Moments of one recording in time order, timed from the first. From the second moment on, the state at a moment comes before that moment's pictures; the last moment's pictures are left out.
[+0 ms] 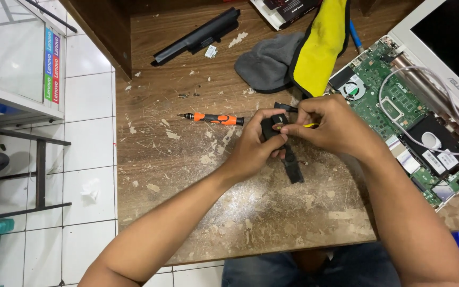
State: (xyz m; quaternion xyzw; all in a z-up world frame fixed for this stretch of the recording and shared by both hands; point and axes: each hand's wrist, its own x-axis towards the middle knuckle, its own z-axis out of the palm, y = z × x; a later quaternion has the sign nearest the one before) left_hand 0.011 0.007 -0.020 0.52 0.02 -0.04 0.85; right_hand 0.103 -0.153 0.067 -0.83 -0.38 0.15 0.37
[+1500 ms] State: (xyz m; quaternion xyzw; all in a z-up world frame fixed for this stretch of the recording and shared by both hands) left_hand 0.016 0.005 -0.043 0.49 -0.02 -0.03 0.87; right_hand 0.114 -0.172 0.052 -0.82 -0.39 0.19 0.37
